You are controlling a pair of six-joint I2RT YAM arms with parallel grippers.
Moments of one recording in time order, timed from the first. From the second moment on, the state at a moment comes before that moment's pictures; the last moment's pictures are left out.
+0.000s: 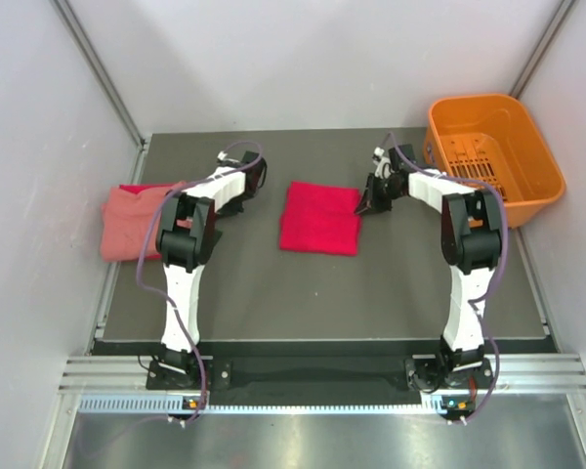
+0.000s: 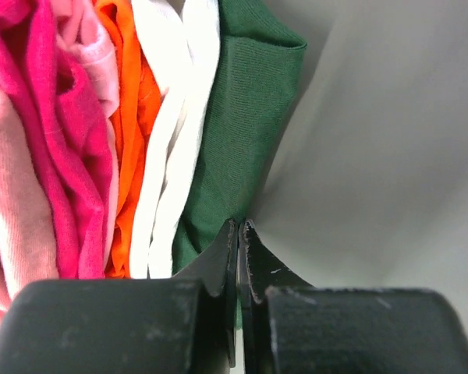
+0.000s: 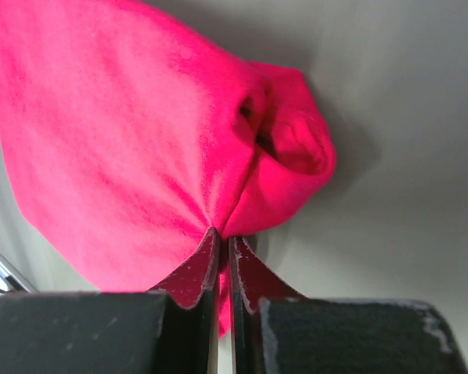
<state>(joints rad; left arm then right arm) -0.28 2.26 1.73 -0.84 -0.73 -0.43 0.20 2.13 1.53 -0.44 -0.53 0.32</state>
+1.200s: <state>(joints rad) -0.52 2.05 1.69 -0.69 -0.44 -0.51 0.06 1.72 1.12 -0.36 -0.40 0.35</state>
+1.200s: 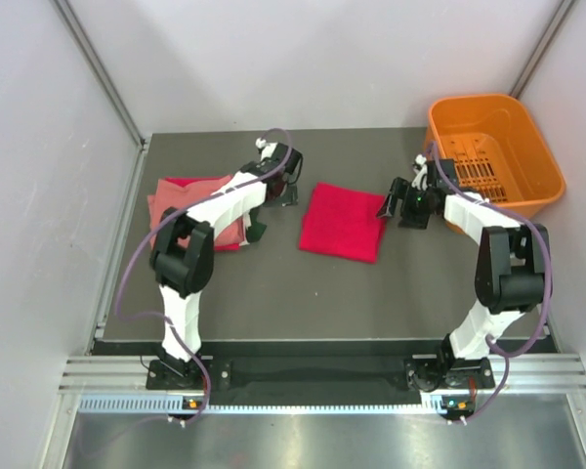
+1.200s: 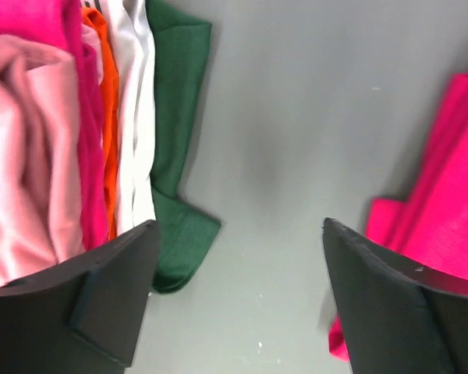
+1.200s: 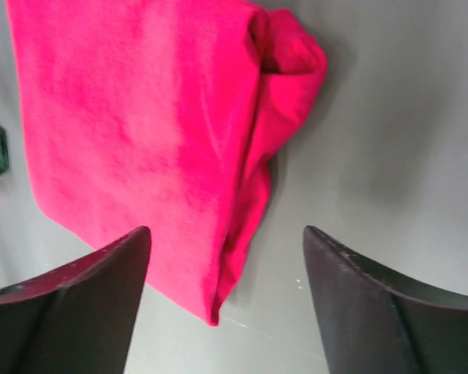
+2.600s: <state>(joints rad) -0.43 2.31 1.84 -0.37 0.25 -0.53 0.12 2.01 1.33 -0.23 -0.22 0.47</state>
